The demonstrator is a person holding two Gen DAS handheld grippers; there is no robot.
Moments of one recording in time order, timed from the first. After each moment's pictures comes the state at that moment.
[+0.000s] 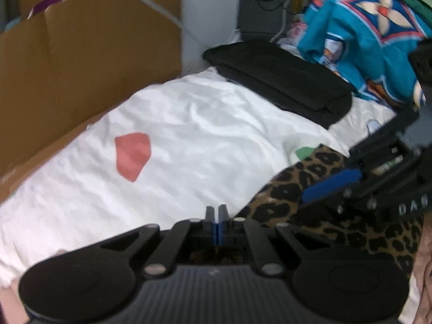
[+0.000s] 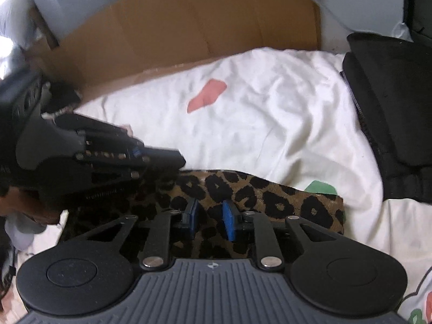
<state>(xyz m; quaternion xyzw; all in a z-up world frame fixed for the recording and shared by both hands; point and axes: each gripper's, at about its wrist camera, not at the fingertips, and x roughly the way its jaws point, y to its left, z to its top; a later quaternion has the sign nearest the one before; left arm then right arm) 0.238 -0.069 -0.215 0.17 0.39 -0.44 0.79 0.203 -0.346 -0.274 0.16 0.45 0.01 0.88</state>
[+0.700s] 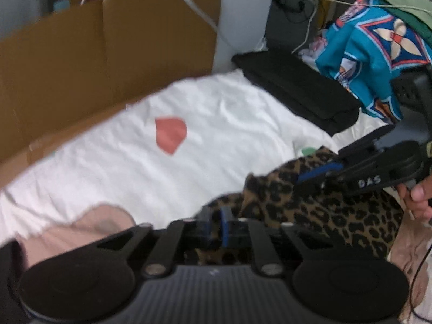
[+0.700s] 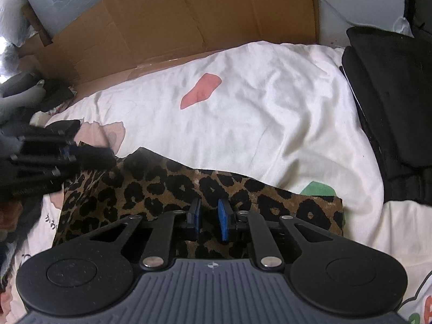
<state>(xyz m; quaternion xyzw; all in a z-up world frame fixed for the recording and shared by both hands) 0.228 -0.014 -0.187 0.14 0.42 -0.41 0.80 0.210 -0.352 -0.277 0.17 0.46 0.00 0.87</state>
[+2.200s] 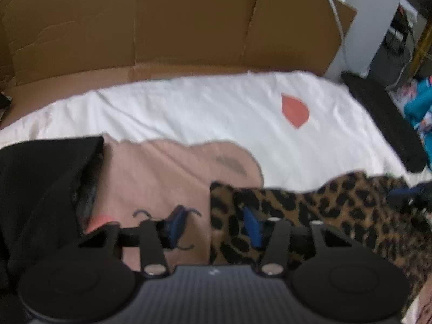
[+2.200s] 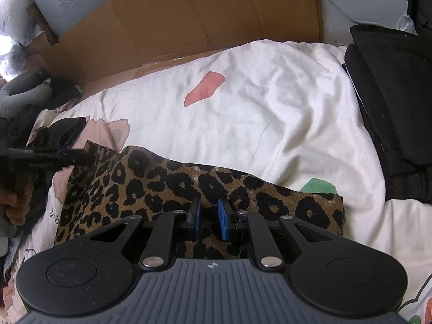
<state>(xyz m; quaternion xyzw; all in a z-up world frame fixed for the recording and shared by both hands) 0.259 0.077 -0.217 0.03 0.47 -0.24 0.85 0.206 -0.356 -0.279 0.17 0.46 0.02 0.87</state>
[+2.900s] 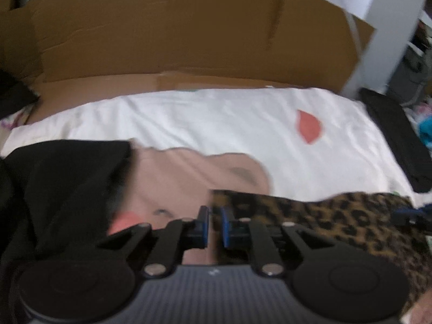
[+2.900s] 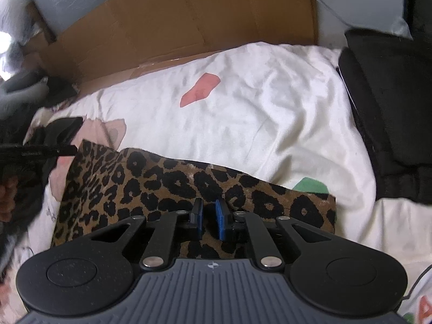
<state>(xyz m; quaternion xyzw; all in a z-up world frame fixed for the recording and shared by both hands) 0.240 0.074 -0.179 0.03 0.47 -0.20 0.86 0.201 -0.354 -0.273 0.14 0.46 0.01 0.88</state>
